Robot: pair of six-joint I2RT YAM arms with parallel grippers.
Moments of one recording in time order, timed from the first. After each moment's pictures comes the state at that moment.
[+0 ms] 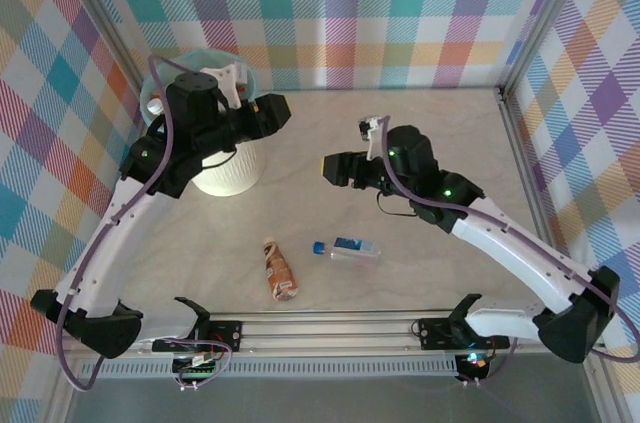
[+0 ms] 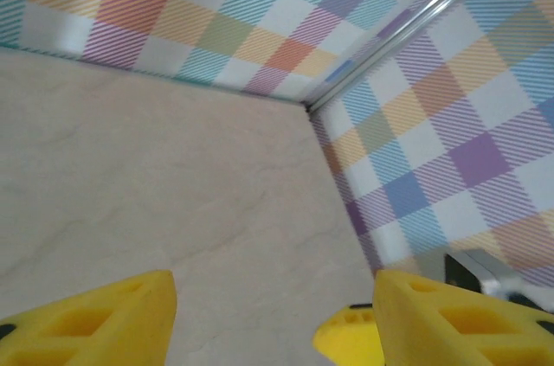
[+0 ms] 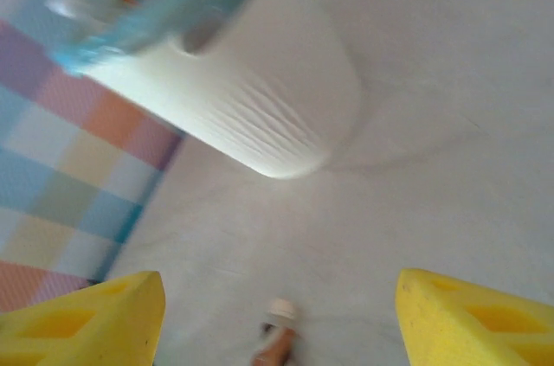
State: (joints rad) left arm -0.49 1.25 1.60 -0.75 0.14 -0.61; right arm 0.76 1.24 1.17 -0.44 -0.08 0.60
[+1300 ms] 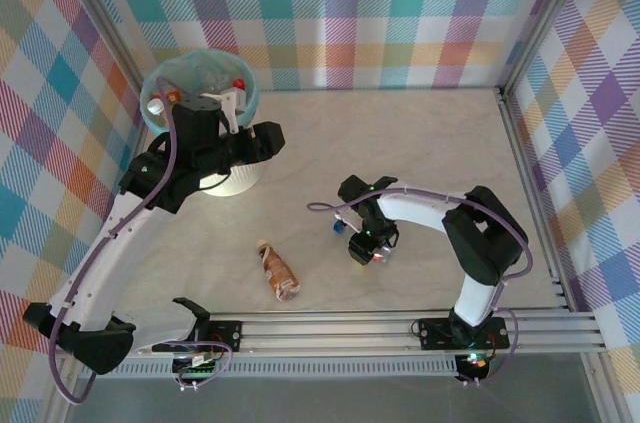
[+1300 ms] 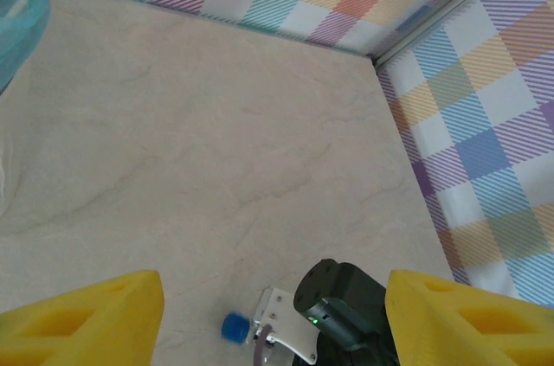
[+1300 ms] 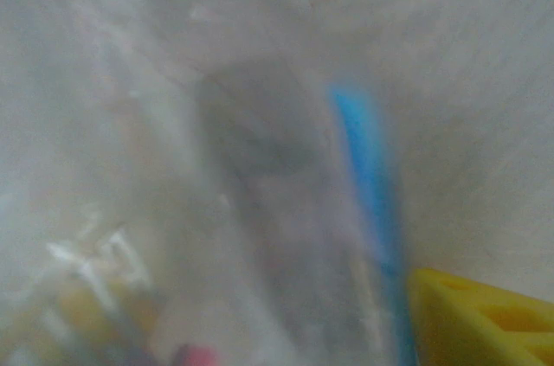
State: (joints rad) left arm -0.49 1.18 1.48 -0.81 0.12 -0.58; right arm 0.76 1.76 1.07 -0.90 -0.05 -0.11
